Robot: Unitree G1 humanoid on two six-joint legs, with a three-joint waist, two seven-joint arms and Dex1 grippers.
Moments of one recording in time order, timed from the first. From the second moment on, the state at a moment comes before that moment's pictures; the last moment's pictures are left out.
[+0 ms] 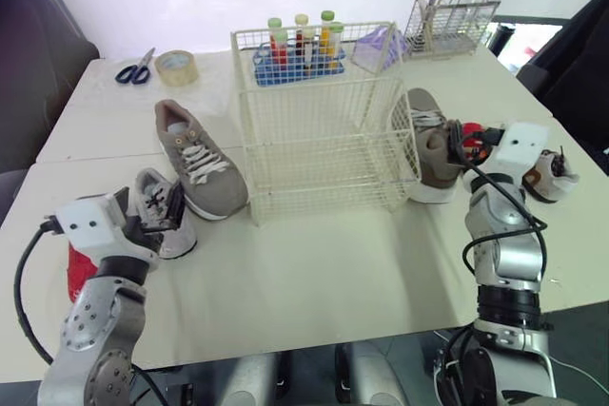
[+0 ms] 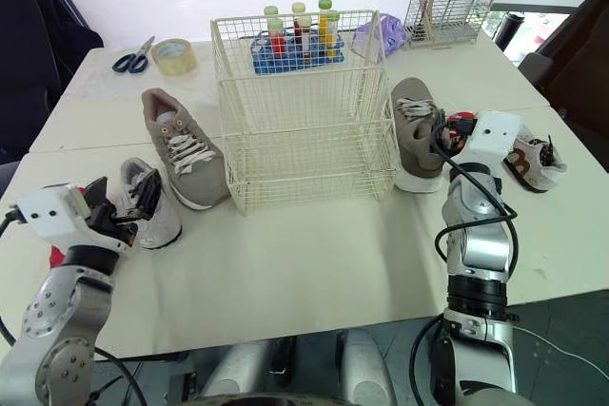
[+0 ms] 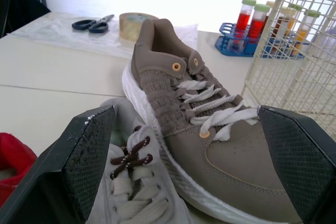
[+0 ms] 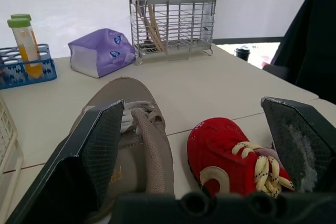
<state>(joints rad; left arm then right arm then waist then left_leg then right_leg) 0.18 0.23 0.37 -0.77 -0.53 0.52 0.00 -0.45 -0.30 -0.30 0.01 0.14 0.28 -0.07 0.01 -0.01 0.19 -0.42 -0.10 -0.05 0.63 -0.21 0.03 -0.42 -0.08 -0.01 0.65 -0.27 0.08</state>
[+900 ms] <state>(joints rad) 0.05 1.07 0.76 -0.70 -1.41 0.96 -0.50 -1.22 -1.00 0.24 0.19 0.38 0.44 1.57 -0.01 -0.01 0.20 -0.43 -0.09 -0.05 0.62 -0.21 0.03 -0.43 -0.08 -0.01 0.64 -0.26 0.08</state>
